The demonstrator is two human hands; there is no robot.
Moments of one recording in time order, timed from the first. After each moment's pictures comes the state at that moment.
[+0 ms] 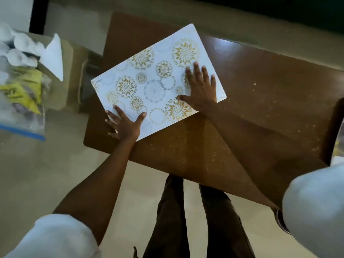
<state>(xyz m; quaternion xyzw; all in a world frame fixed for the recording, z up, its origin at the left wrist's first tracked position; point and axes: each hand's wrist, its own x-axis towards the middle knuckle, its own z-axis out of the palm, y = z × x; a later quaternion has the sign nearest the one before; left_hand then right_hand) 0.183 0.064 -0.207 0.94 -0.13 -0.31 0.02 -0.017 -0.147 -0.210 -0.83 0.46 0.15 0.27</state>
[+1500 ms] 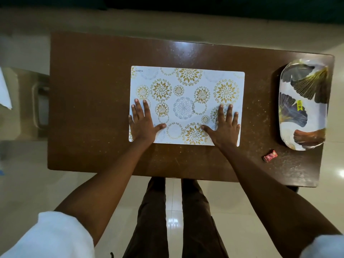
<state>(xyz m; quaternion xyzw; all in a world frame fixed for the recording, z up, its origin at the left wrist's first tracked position) 0.017 -0.005 -0.208 0.81 -0.52 -0.27 -0.09 -0.280 -0.043 -0.208 -0.63 0.71 0.12 0.28</state>
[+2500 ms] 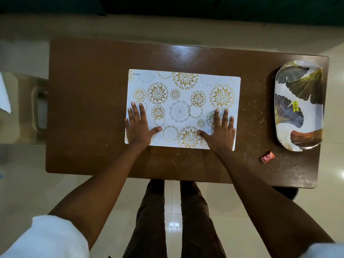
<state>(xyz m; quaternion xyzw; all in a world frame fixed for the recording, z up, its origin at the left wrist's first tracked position) 0.019 -0.003 -0.201 0.80 -0.52 -0.27 -0.09 -0.280 -0.033 -0.208 -0.63 0.72 0.11 0.28</state>
